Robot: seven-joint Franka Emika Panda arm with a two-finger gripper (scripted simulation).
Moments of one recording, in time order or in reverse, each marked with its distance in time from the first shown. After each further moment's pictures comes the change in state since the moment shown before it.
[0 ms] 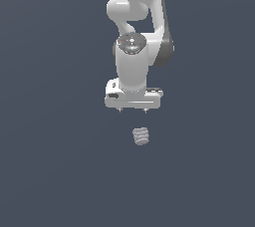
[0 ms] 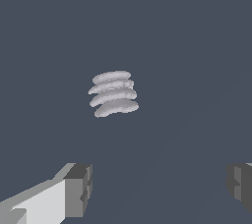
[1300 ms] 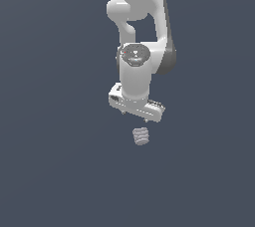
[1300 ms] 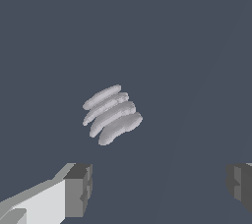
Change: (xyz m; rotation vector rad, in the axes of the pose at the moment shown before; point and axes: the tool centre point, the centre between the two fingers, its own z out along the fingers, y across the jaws) arm 0.016 -0.009 0.020 0.001 -0.005 0.359
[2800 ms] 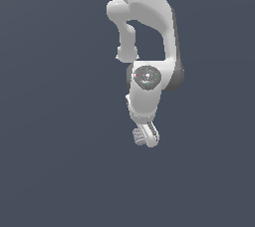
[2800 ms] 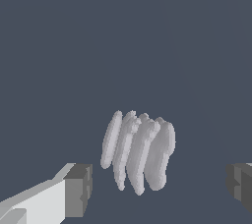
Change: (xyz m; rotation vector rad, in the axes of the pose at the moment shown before) arm 0.021 -0.032 0.044 -0.018 0.018 0.775
